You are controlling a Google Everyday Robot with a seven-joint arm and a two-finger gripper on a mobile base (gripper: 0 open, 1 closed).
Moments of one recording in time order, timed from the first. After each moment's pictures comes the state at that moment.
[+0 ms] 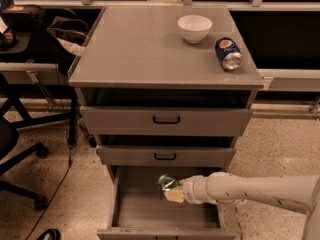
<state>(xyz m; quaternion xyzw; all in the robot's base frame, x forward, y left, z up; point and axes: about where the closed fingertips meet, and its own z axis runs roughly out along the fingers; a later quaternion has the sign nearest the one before) 0.519 -0.073 0.408 -0.32 0.88 0.19 0.29</state>
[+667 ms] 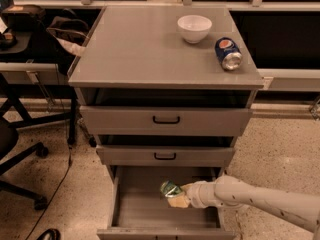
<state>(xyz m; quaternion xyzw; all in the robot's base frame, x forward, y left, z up) 0.515 -0.083 0.359 -0.35 0.86 0.24 0.28</state>
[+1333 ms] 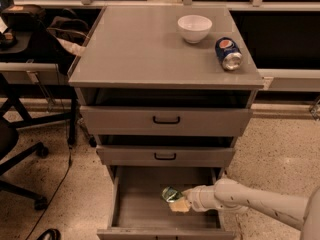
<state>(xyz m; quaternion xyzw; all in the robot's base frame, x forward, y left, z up) 0.512 -0.092 0.318 -0.34 0.86 0.26 0.26</state>
